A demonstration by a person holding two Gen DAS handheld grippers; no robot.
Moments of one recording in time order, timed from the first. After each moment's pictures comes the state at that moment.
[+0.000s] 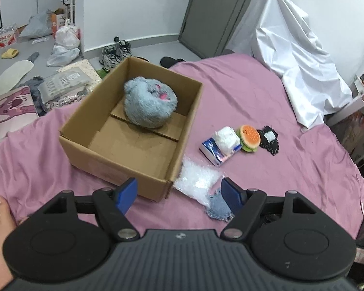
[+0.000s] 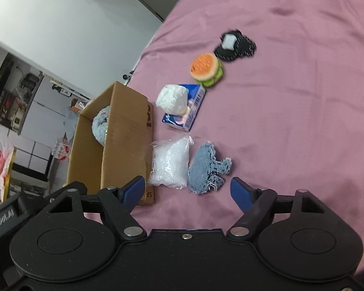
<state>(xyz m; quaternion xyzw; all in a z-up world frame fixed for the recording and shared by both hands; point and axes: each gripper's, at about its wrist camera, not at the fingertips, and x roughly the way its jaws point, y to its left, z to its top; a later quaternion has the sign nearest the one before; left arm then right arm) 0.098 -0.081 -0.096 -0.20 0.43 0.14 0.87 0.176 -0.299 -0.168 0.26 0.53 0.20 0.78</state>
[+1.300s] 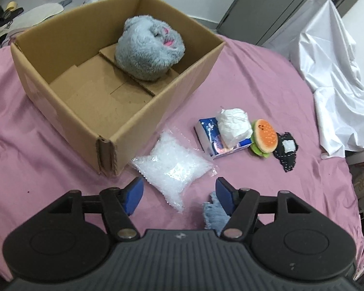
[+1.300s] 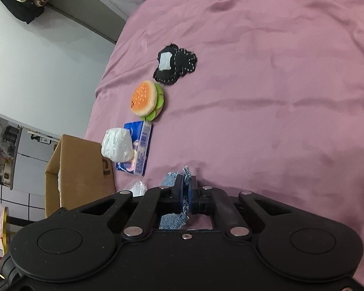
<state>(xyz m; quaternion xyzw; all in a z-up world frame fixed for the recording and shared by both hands) 0.149 -0.111 -0.180 -0.33 0.43 0.22 0.81 0.214 -0.336 -0.213 0.33 0.50 0.11 0.79</state>
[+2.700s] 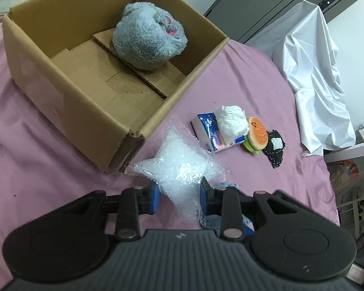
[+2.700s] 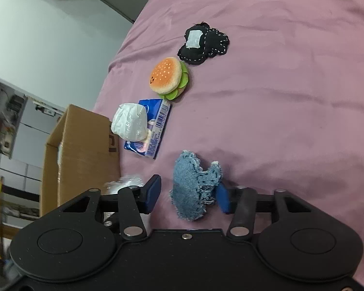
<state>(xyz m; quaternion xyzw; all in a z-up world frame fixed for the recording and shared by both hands) 0.131 -0.086 -0.195 -0.38 0.41 0.15 0.82 0.215 -0.304 -0.215 0.26 0.53 0.15 0.80</state>
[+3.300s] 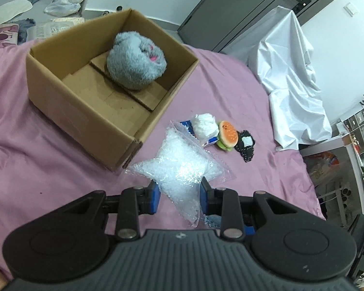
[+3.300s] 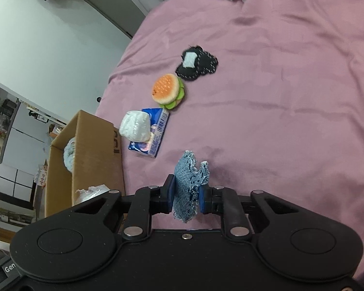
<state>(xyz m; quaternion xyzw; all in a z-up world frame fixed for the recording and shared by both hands) 0.092 -0.082 -0.143 -0.37 0.39 0.11 0.84 0.179 -0.316 -0.170 0.25 0.50 0.13 0.82</state>
